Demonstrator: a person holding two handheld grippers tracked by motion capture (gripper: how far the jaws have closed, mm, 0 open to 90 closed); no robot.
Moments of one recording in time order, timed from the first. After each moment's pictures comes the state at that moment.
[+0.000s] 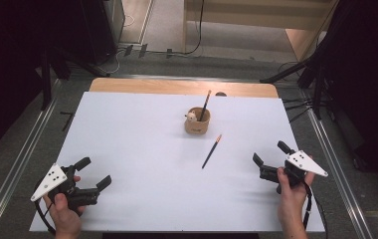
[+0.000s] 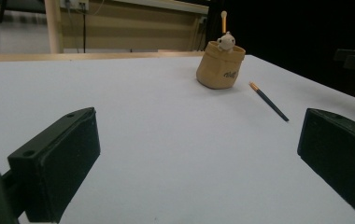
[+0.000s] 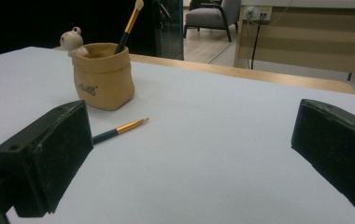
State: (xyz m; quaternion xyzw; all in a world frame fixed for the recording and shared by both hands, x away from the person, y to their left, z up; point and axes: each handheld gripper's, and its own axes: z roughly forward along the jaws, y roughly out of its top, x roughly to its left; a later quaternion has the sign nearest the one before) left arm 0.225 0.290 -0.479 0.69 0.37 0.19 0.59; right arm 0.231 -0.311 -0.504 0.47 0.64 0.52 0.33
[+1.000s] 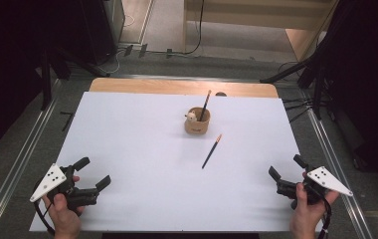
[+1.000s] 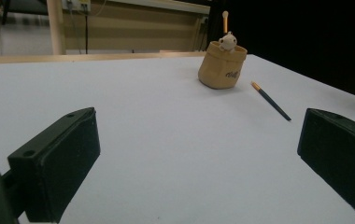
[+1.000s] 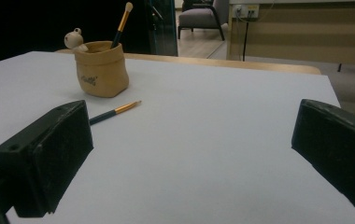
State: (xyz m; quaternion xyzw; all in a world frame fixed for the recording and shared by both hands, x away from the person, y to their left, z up) left arm 0.224 0.292 -0.478 0.69 0.37 0.20 0.59; right arm 0.185 -0.340 -0.502 0.49 0.62 0.53 0.32
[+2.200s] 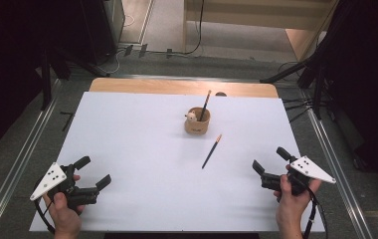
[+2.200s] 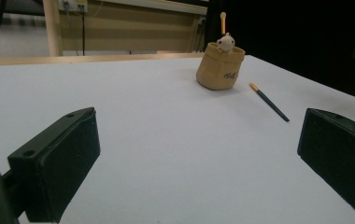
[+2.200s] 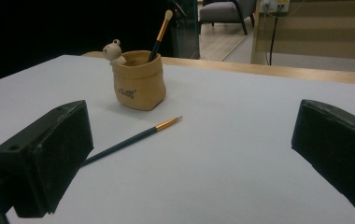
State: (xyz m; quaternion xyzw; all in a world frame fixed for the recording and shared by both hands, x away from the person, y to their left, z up) left arm 0.227 0.292 -0.477 0.70 0.36 0.20 0.59; right arm 0.206 -0.298 -0.480 0.48 0.64 0.54 0.28
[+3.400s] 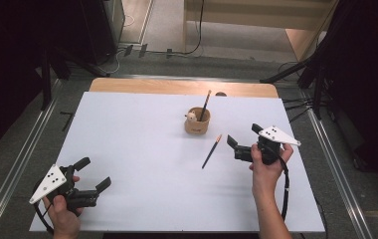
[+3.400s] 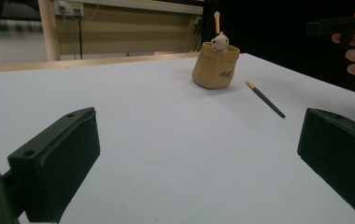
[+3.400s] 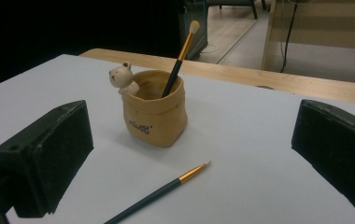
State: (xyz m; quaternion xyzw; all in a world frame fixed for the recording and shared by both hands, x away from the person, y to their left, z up) left arm 0.222 0.291 -0.476 0.70 0.35 0.20 0.59; right arm 0.279 -0.239 -0.450 0.48 0.66 0.52 0.26
